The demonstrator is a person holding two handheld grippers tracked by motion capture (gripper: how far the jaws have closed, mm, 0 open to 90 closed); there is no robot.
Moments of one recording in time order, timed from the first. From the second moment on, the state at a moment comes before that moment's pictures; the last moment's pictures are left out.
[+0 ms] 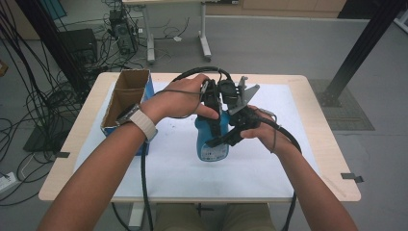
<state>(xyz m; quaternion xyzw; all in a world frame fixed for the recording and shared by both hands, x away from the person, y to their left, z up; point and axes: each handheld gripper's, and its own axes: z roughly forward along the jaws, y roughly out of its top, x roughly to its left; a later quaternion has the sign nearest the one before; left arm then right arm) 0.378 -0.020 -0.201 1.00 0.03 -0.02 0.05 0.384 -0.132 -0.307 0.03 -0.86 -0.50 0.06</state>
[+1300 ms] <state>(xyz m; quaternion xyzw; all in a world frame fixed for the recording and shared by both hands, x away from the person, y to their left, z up) 0.379 -0.019 -0.200 1.00 0.03 -0.02 0.06 0.385 -0.132 -0.305 0.03 -0.86 -0.50 0.06</state>
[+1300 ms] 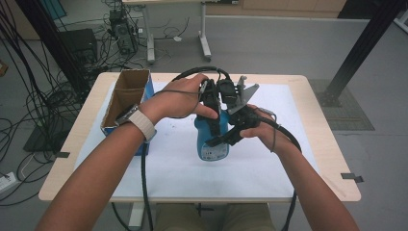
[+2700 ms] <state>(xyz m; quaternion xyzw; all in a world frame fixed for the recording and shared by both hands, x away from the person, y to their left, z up) 0.378 -0.016 -0.199 1.00 0.04 -0.02 0.06 0.385 -0.131 -0.304 0.03 -0.86 -0.50 0.05</state>
